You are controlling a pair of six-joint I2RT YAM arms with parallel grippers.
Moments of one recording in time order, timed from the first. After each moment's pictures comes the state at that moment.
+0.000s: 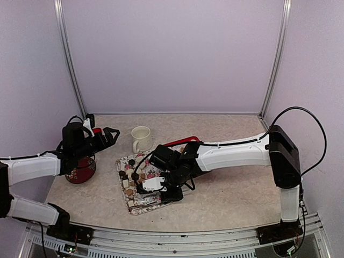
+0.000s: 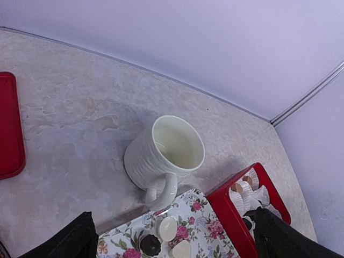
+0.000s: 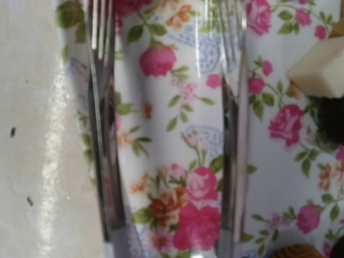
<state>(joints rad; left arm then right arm) -0.32 1.20 0.54 0.35 0.10 -0.58 1.17 2.06 1.57 -0.69 -0.14 -0.58</state>
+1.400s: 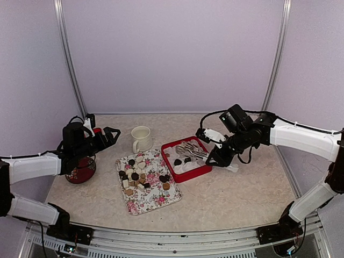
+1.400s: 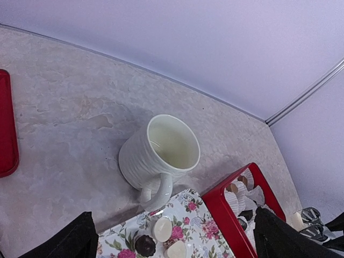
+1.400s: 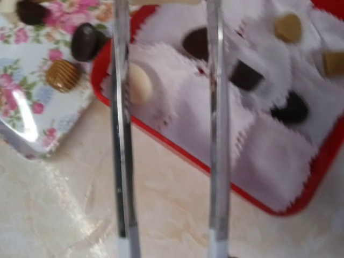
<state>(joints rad) -0.32 1.22 0.54 0.37 0.13 -0.60 0.75 1.47 1.17 -0.69 -0.18 -0.22</state>
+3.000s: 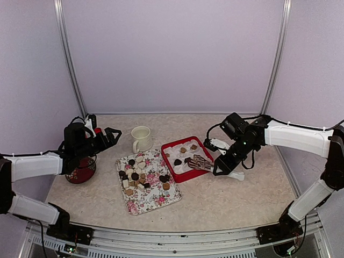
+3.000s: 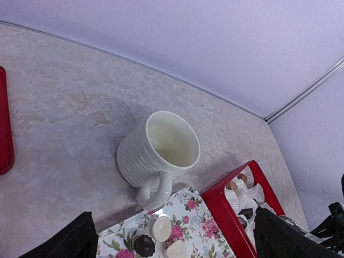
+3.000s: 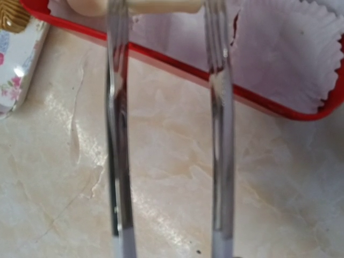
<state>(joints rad) -0.32 1.24 0.54 0.39 0.14 -0.60 0.68 1.52 1.14 -0.81 -0.20 -0.07</state>
